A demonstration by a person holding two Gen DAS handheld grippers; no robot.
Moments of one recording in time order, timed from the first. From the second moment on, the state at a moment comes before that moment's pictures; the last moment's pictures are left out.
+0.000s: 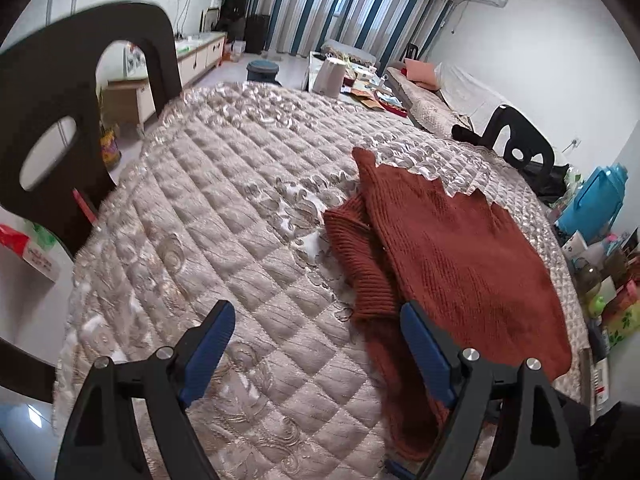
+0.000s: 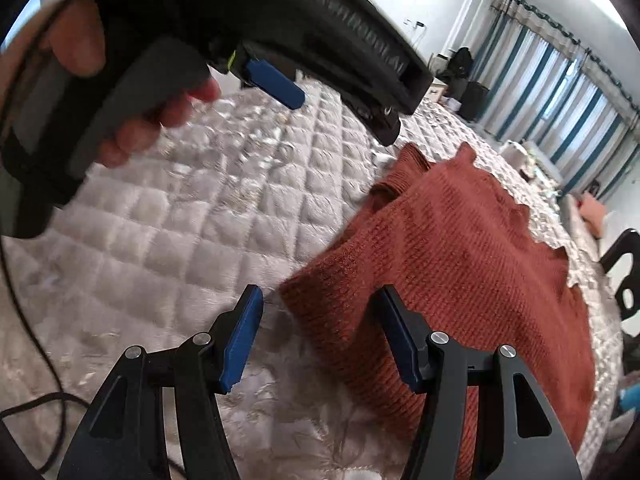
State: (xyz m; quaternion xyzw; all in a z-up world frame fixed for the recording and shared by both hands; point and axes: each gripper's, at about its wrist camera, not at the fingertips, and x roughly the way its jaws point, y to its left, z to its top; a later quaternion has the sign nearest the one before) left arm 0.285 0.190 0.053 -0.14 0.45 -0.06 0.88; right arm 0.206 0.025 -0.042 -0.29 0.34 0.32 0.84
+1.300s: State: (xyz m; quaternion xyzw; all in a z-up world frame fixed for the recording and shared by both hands) left arm 0.410 0.152 0.017 -0.30 0.53 -0.19 0.77; right arm 0.204 -0.026 -0.010 -0.17 0.31 0.30 0.89
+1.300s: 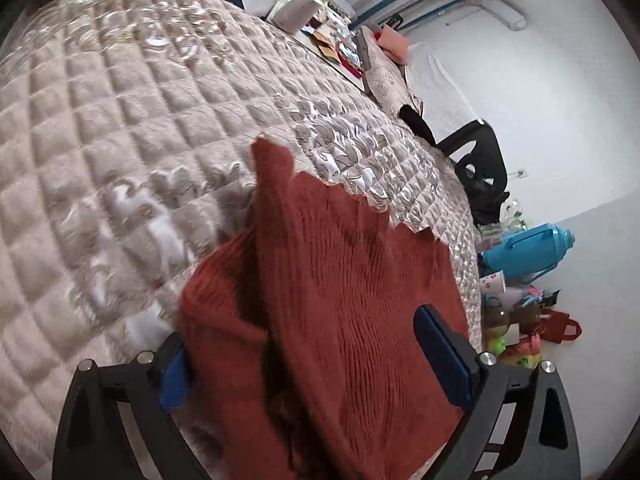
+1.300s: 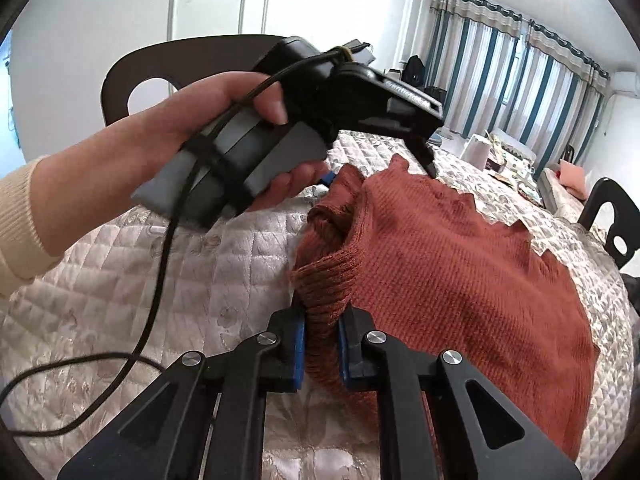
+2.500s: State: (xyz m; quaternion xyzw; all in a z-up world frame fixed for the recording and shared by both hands) left arm 0.416 0.072 0.102 -0.21 0.50 -0.16 0.83; right arm 0.204 -0.114 0.032 -0.05 0.28 0.29 0.91
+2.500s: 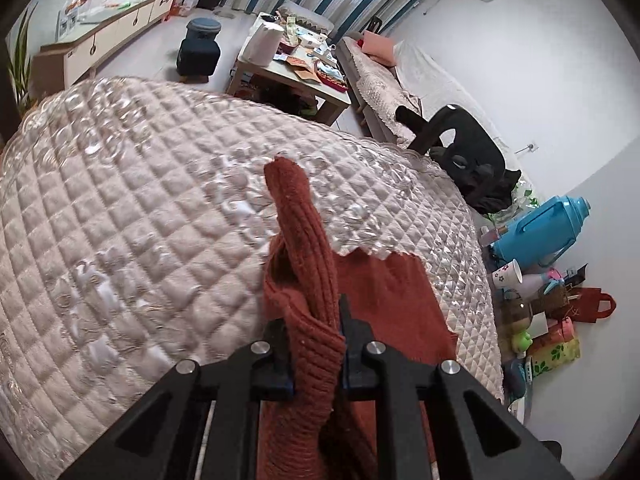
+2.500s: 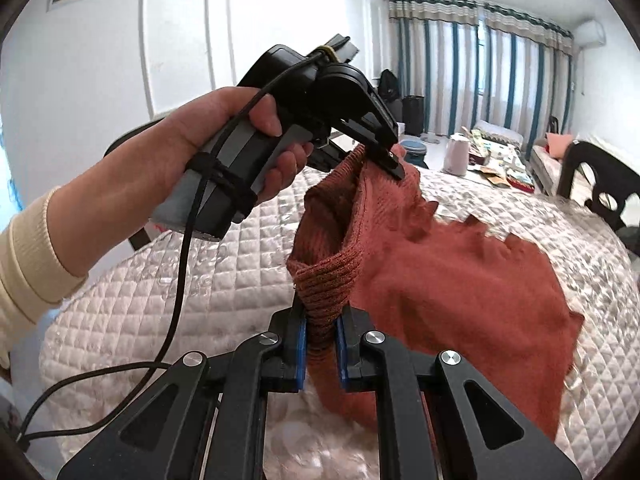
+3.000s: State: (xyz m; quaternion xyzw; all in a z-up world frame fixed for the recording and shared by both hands) left arm 0.420 -0.022 0.135 -0.16 0.48 -0.19 0.84; right arm 0.199 -0.190 0.035 0.02 0.28 0.26 0.92
